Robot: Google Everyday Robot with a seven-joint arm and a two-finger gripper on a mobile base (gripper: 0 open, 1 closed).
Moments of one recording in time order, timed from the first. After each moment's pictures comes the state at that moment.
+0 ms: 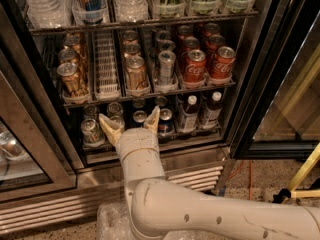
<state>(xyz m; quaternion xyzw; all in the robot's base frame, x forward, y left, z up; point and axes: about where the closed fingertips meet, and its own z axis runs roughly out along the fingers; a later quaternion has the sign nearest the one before) 0.537 0.056 0.826 -0.05 0.71 0.10 0.69</state>
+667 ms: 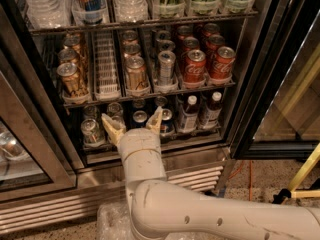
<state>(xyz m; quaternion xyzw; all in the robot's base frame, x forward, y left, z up) 0.536 0.050 0.825 -0.05 0.72 0.08 0.69</state>
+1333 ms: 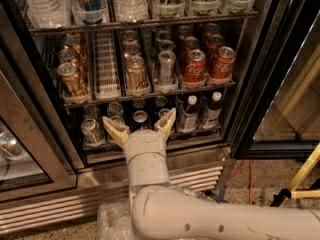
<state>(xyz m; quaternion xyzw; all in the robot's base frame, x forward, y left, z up) 0.533 0.031 0.829 -0.04 0.70 0.04 0.71</state>
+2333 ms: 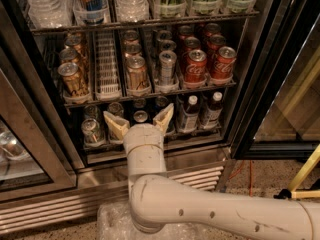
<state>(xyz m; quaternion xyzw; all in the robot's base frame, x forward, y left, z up) 0.557 0.034 0.822 -0.04 0.70 0.04 0.71</state>
